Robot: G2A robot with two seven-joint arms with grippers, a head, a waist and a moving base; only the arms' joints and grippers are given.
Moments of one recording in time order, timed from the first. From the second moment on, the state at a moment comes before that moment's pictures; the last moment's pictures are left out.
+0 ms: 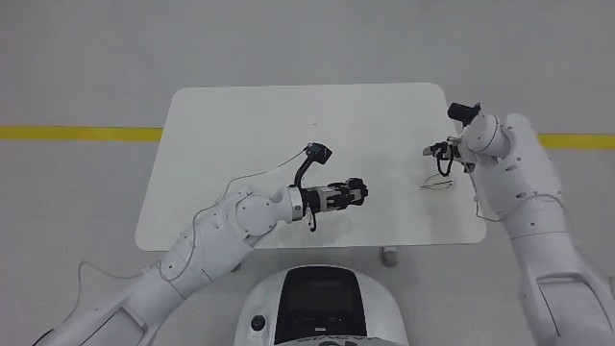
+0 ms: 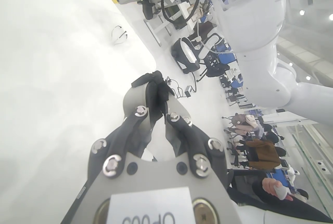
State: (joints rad) left arm 1.06 -1.17 -0.67 -1.45 0.11 -0.34 -0.48; right arm -0.93 -1.15 1.31 -1.15 -1.01 0.34 1.30
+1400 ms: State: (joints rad) left arm 1.06 -1.17 -0.67 -1.45 0.11 -0.34 -0.48; right arm -1.02 -1.47 1.76 -1.23 -1.41 0.34 1.38
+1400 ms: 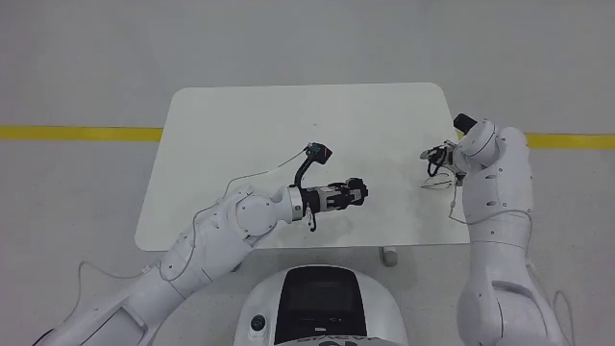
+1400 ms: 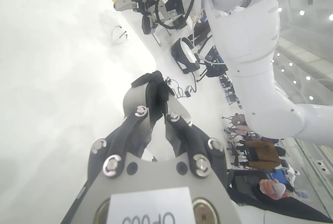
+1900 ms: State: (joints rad) left arm 1.06 -1.17 -0.67 -1.45 0.11 -0.34 -0.48; right arm -1.02 -1.48 1.78 -1.20 -1.42 0.34 1.32
